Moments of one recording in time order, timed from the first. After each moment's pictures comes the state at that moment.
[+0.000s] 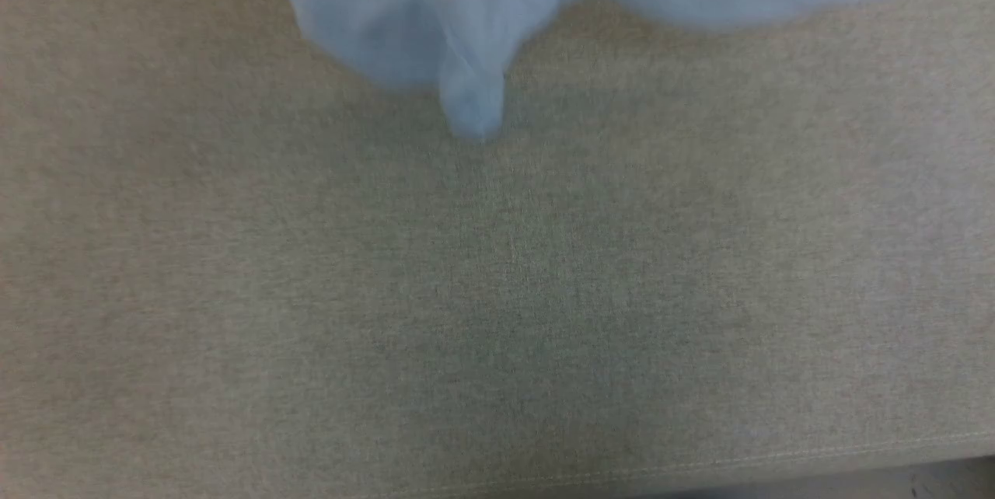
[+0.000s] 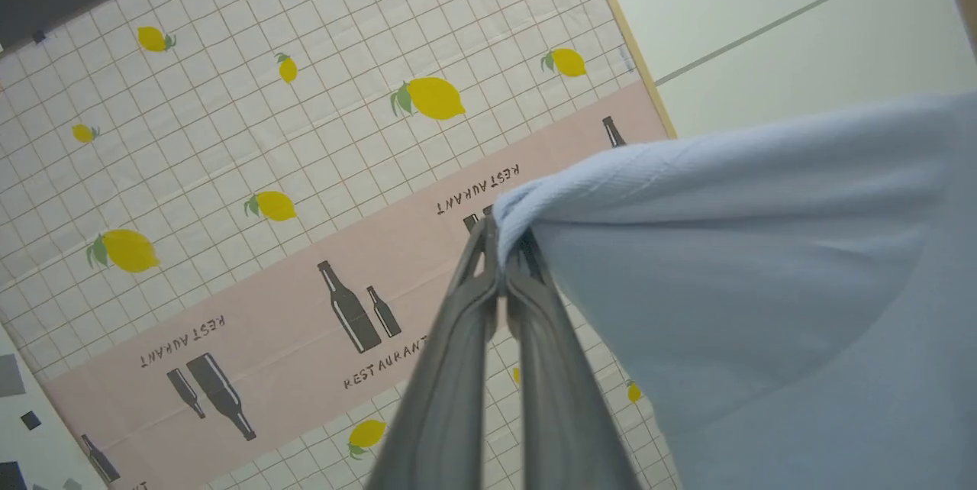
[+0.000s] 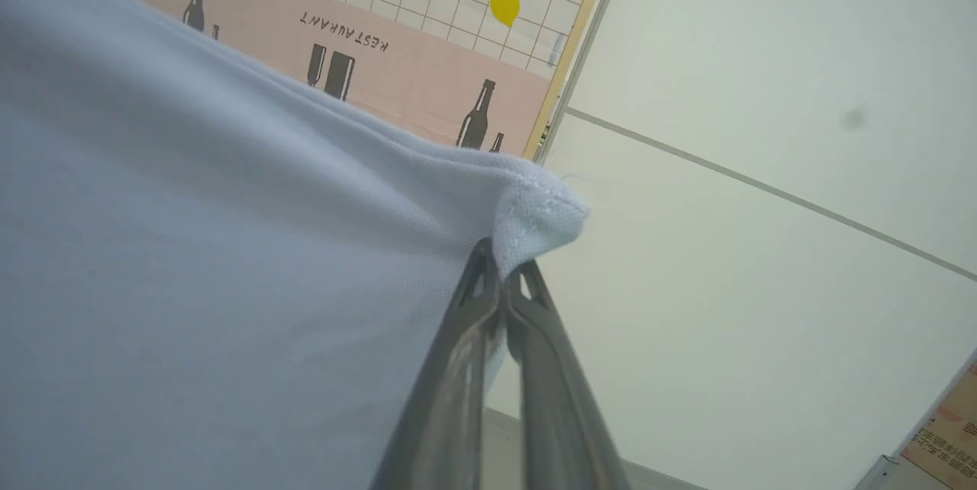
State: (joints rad) left arm -1.93 0.77 -0.64 0.24 -0.62 -0.12 0.31; right arm -1.51 -0.86 0.39 0.30 0.73 0.13 0.17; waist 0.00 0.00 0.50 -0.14
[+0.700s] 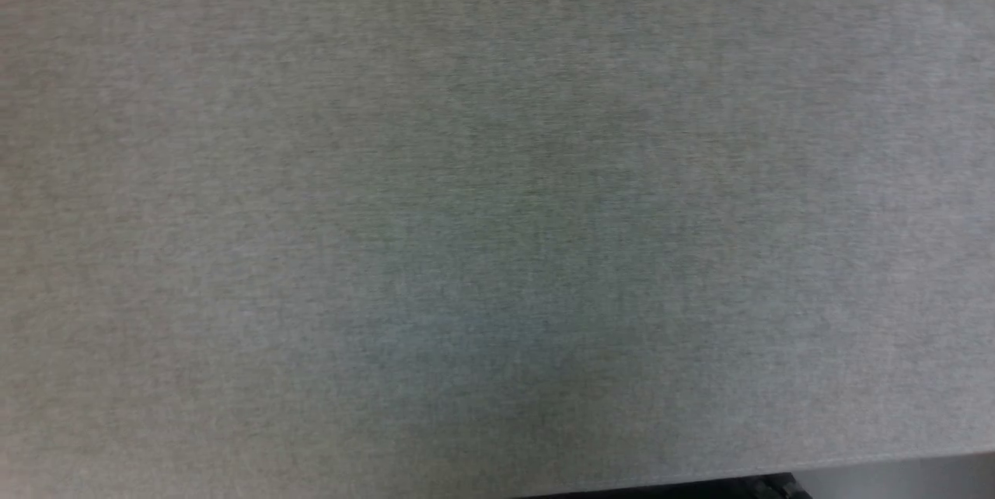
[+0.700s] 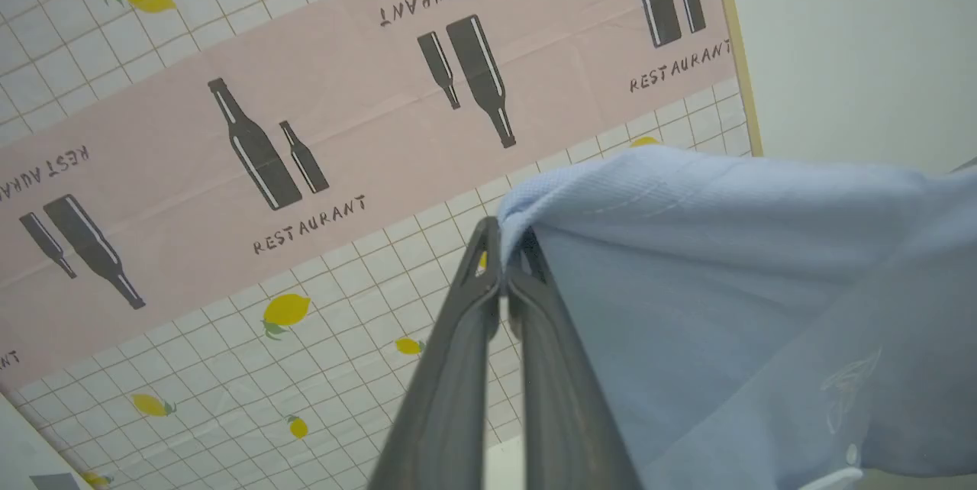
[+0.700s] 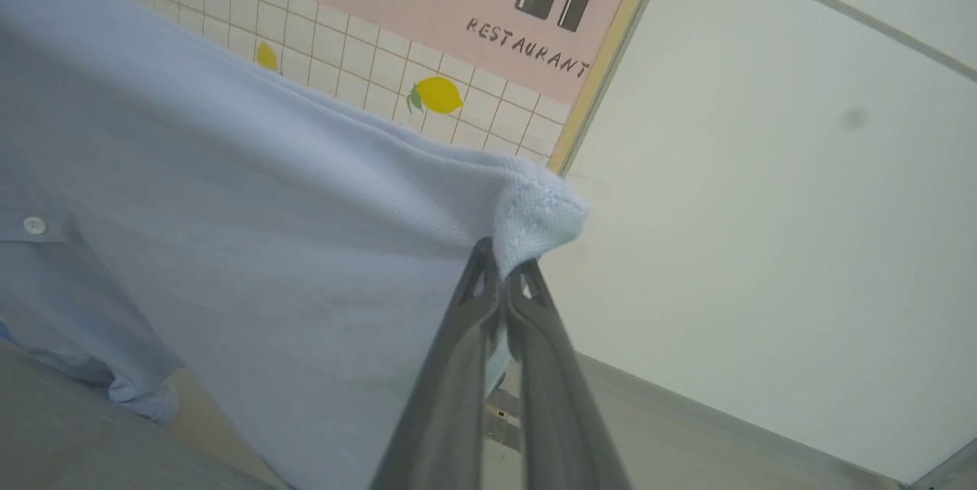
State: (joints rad) left arm -2.23 0.60 -0.95 0.81 -0.68 -0.13 -0.03; right arm -1.84 -0.65 0.68 0.82 0.67 0.13 -0.16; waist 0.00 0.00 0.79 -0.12
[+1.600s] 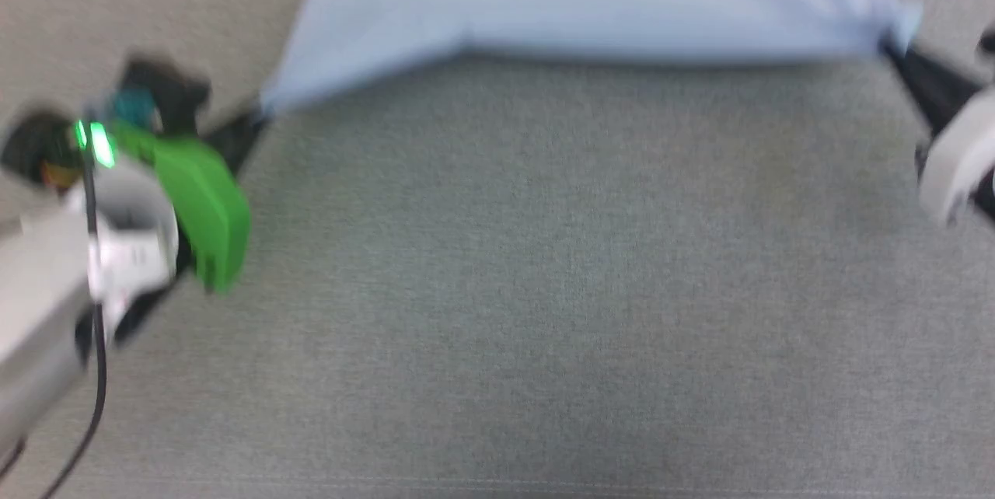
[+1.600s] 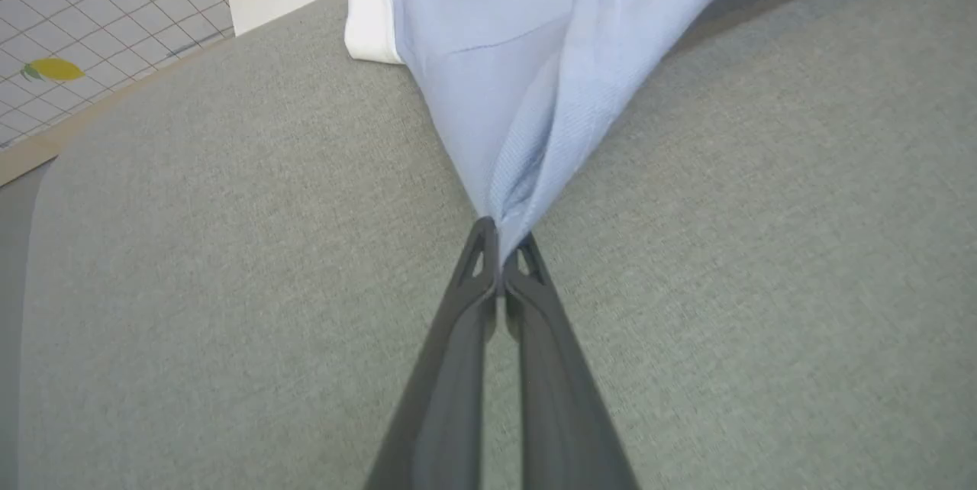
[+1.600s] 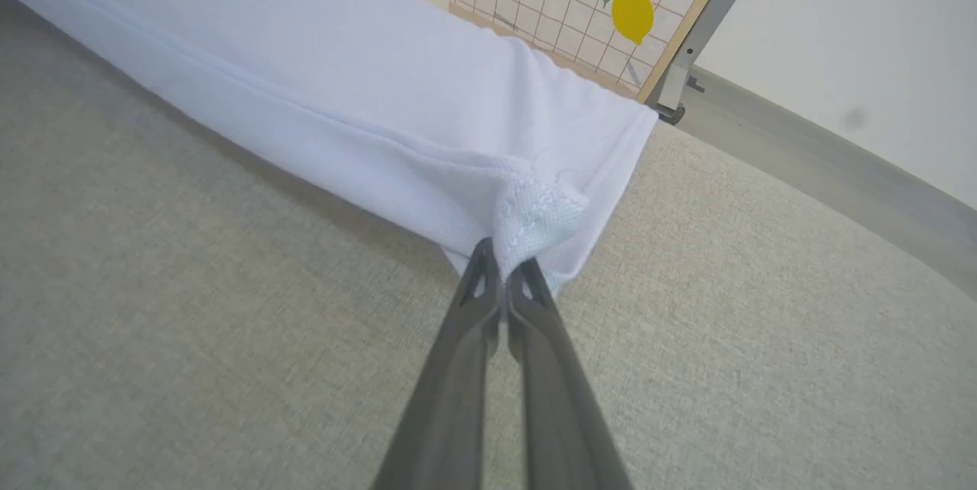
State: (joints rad) left arm -0.98 0.93 -1.18 0.06 -1.00 0.12 0.08; right arm -0.98 -0.75 0.98 0.67 0.85 0.13 -0.19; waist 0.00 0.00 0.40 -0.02
